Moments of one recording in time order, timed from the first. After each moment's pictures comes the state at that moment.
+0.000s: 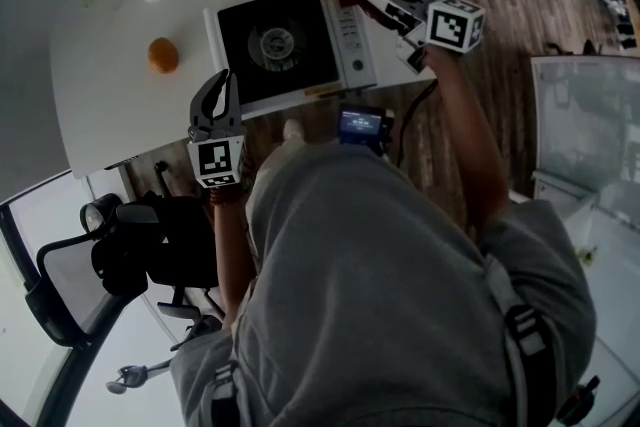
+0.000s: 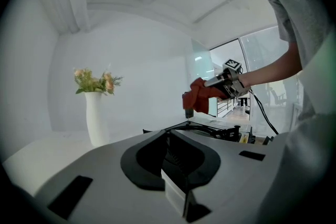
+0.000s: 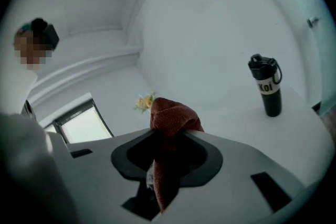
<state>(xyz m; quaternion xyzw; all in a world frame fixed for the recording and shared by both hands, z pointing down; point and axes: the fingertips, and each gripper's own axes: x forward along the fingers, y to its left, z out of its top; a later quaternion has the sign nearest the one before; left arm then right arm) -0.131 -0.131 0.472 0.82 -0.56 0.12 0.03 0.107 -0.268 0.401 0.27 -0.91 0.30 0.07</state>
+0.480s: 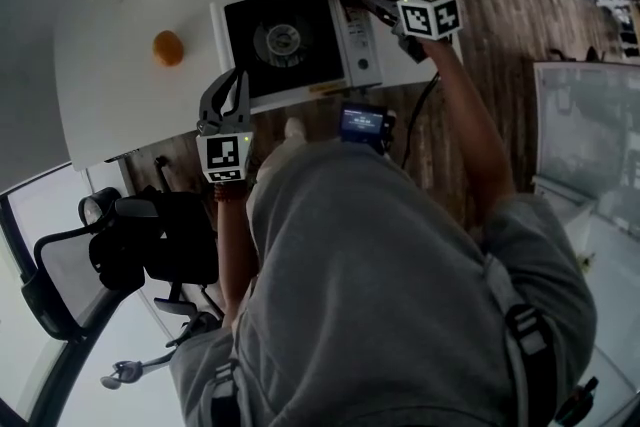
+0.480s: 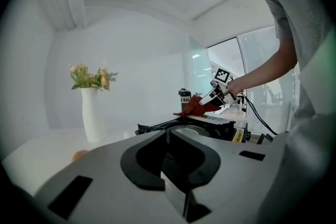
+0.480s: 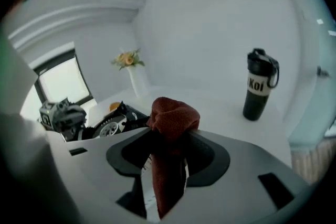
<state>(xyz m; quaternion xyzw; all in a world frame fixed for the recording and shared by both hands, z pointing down) -0.122 -0.125 0.485 0.83 -0.54 0.13 0.04 0.120 -0.293 0.499 0.32 -0.88 0.23 0.28</state>
